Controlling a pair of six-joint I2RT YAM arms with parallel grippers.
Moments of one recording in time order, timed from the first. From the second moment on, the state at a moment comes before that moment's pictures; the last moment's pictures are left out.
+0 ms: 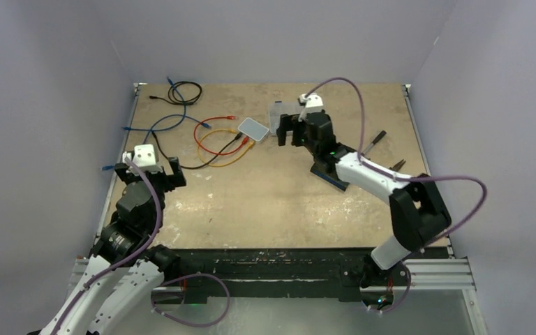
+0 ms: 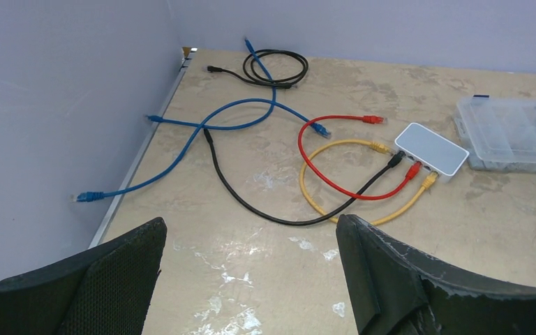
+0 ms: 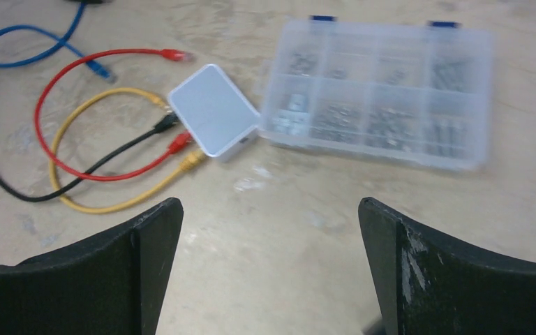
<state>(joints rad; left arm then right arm) -0.53 0.44 0.70 -0.40 -0.71 -0.08 0.58 1.64 1.08 0.21 0.19 0.26</state>
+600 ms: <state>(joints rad) -0.53 0.43 0.70 -0.40 -0.63 -0.09 0.13 1.32 0.65 0.11 0.12 0.45</state>
